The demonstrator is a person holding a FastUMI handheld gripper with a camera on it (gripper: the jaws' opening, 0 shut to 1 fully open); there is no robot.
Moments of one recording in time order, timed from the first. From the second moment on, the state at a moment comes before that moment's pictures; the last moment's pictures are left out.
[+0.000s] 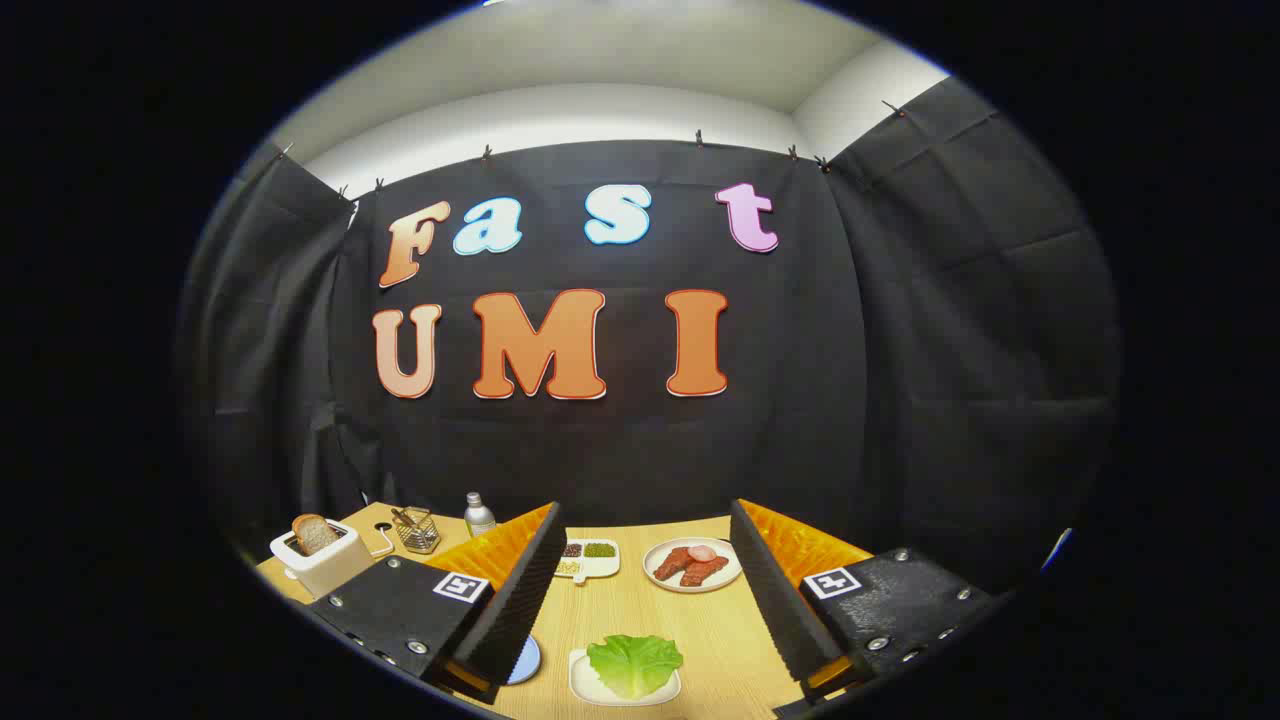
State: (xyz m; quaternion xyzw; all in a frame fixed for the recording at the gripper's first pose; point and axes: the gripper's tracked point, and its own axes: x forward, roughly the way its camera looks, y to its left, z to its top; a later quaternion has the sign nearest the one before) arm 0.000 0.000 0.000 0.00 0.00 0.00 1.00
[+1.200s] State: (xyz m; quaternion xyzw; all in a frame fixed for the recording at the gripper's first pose) arm 0.026 0.013 -0.063 -0.02 0.05 0.02 1.00
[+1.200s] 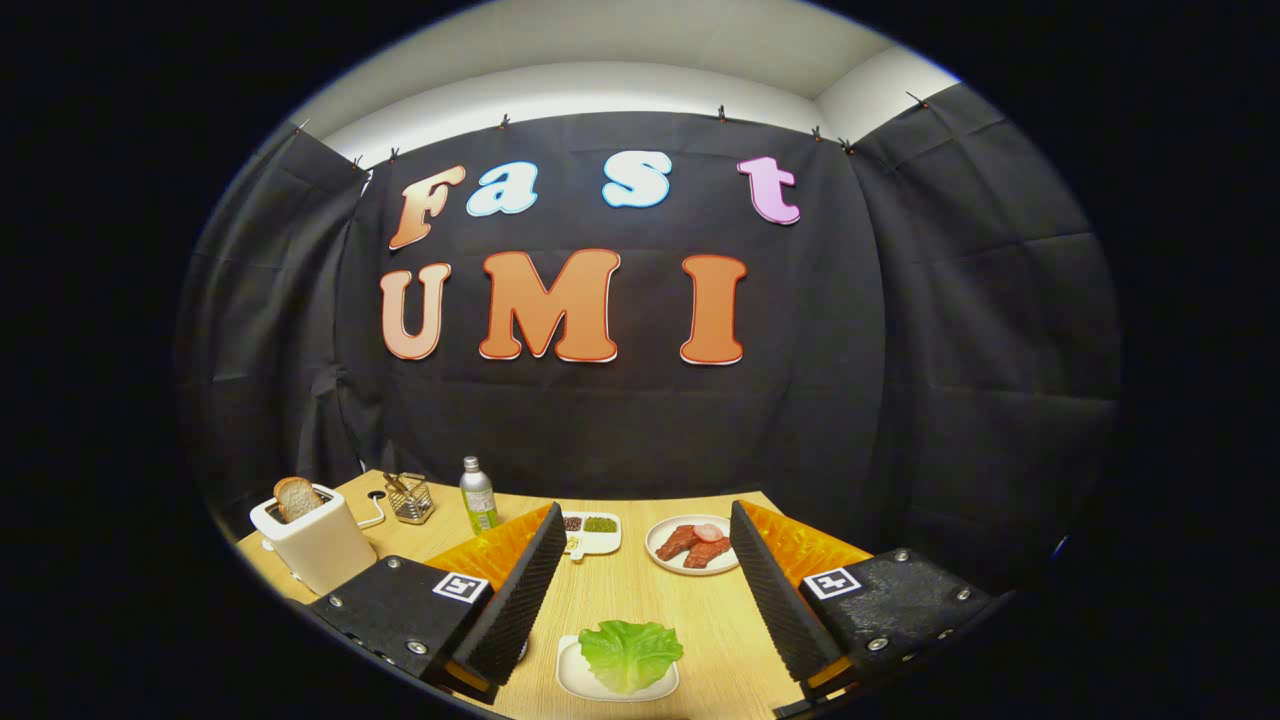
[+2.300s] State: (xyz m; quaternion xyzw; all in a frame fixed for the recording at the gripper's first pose) arm 0.064 0.021 -0.289 -0.04 0.27 0.06 0.96
